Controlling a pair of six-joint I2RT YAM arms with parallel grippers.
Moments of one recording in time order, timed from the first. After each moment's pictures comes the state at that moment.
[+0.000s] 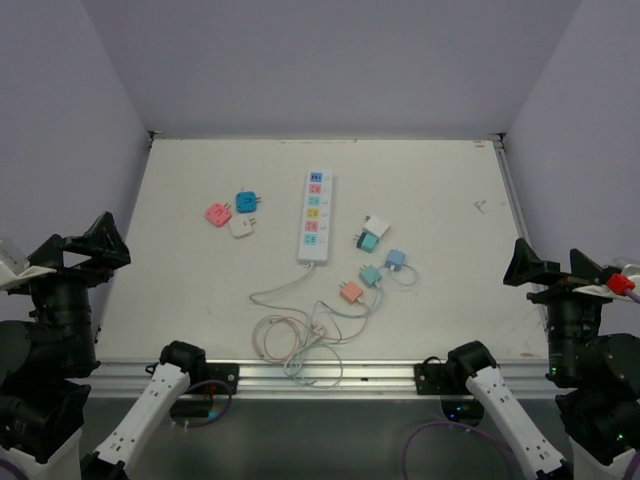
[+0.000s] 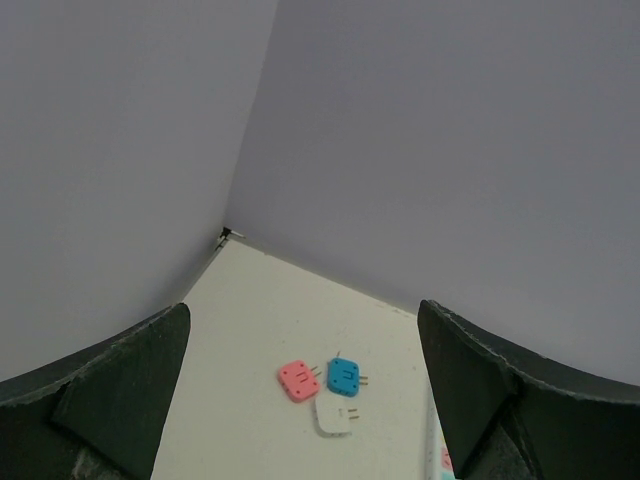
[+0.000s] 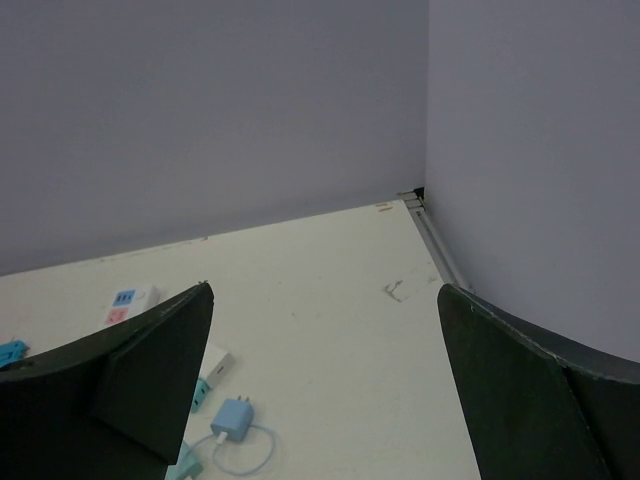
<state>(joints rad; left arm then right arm) -0.30 0.44 1.39 -0.71 -0.60 -0.22 0.37 0.27 1.15 -0.70 0.54 0.05</state>
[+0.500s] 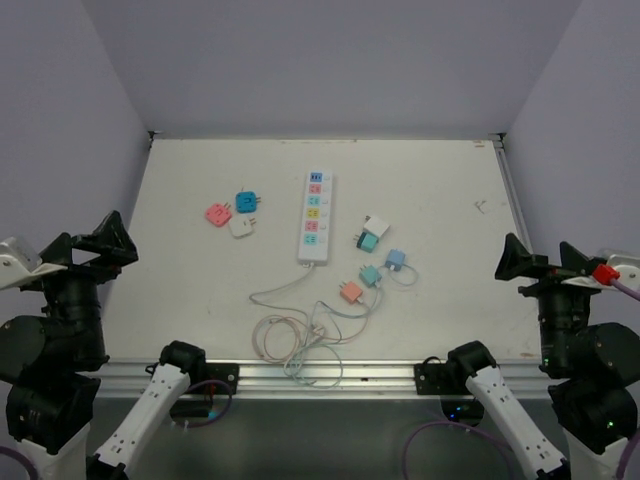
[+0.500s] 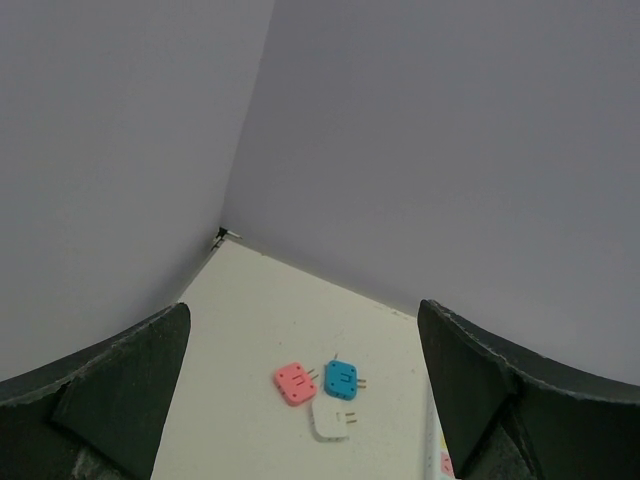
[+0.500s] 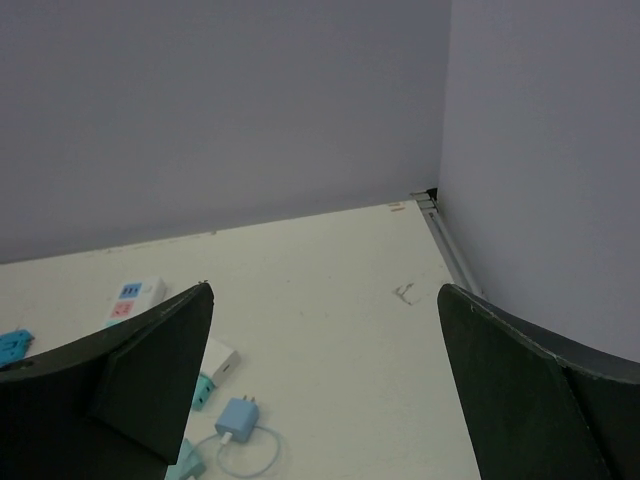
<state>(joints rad) -0.30 0.40 1.28 -0.65 -0.60 -0.22 0.37 0.28 1.11 -0.65 0.51 0.04</state>
